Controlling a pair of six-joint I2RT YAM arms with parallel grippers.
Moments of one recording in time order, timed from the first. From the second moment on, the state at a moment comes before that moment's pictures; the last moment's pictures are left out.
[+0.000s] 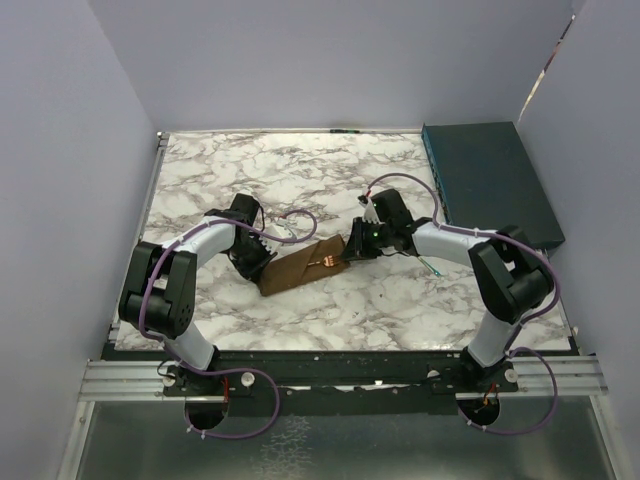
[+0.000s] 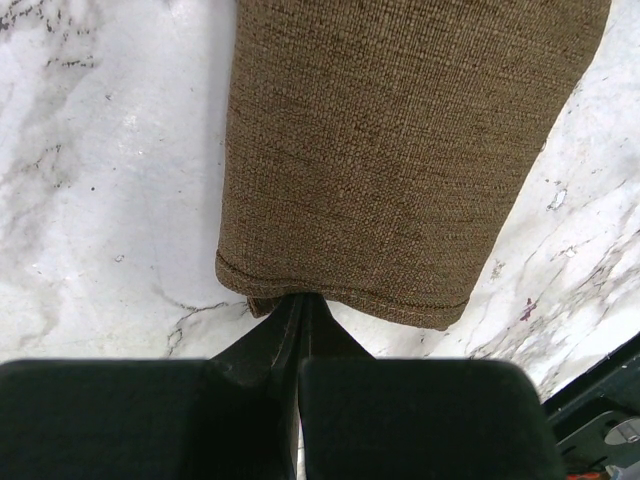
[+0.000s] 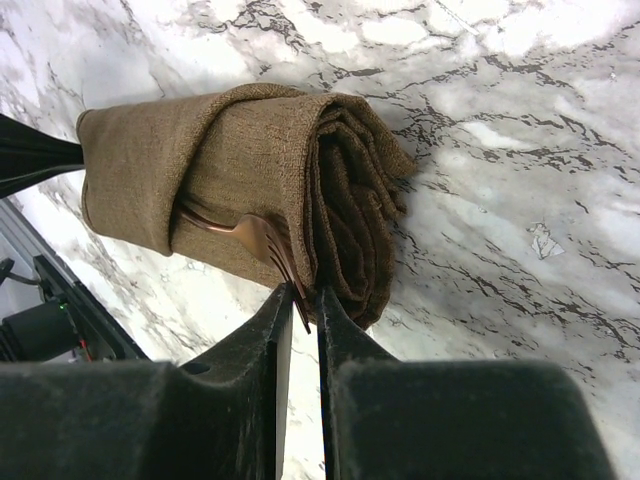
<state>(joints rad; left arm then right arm) -0.26 1.63 0.96 -0.75 0.32 0.68 0.55 1.77 0.98 -0.07 -0.44 0.54</state>
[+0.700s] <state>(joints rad) -0.26 1.63 0.96 -0.75 0.32 0.68 0.57 1.77 1.09 -0.18 -0.41 0.44</state>
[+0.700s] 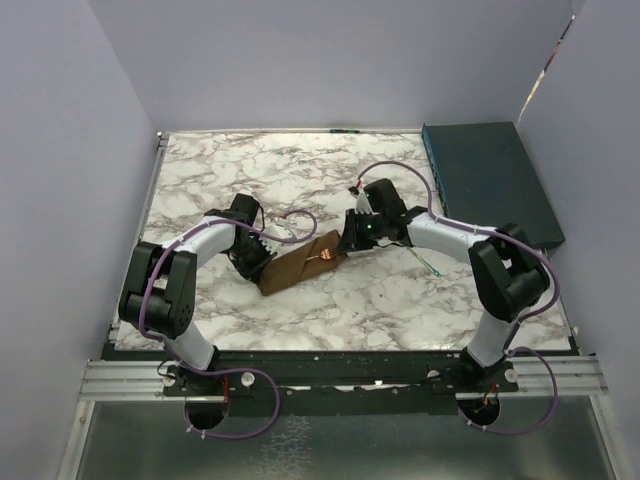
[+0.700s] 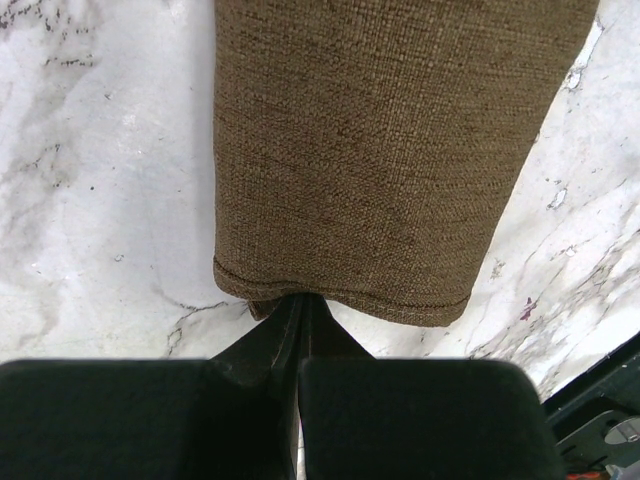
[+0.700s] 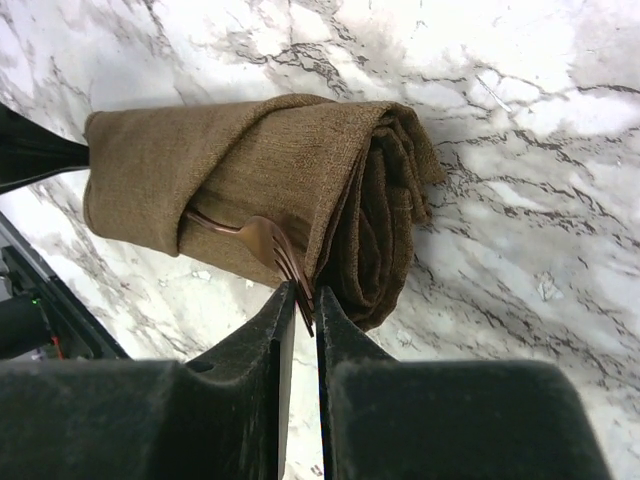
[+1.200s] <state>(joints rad) -0.26 1.63 0.96 -0.76 0.32 0.68 0.59 1.89 1.15 -0.22 -0.41 0.42</state>
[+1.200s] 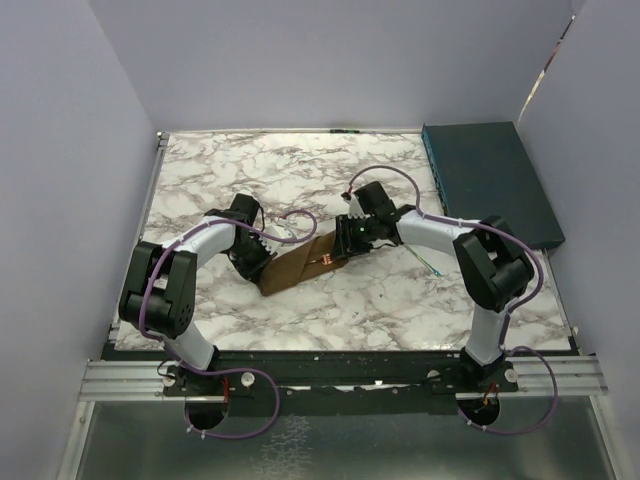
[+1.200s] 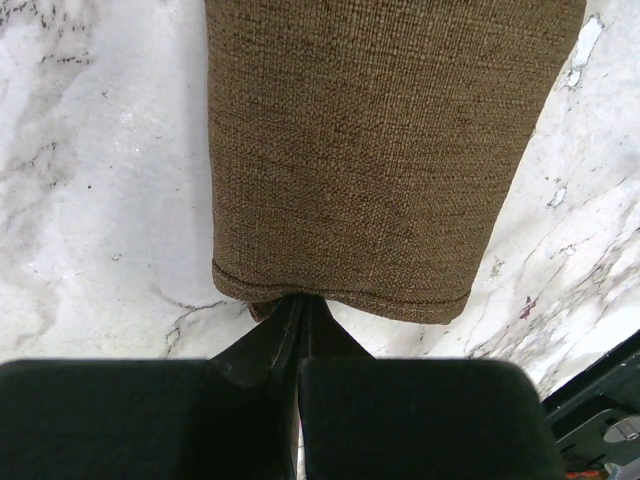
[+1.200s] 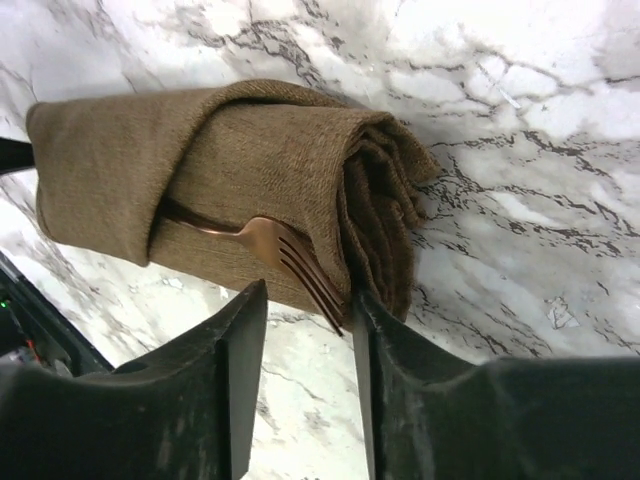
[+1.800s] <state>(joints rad) -0.23 1.65 1.07 -0.90 0.39 0.70 0.50 1.77 1.22 -0.41 0.12 0.36</state>
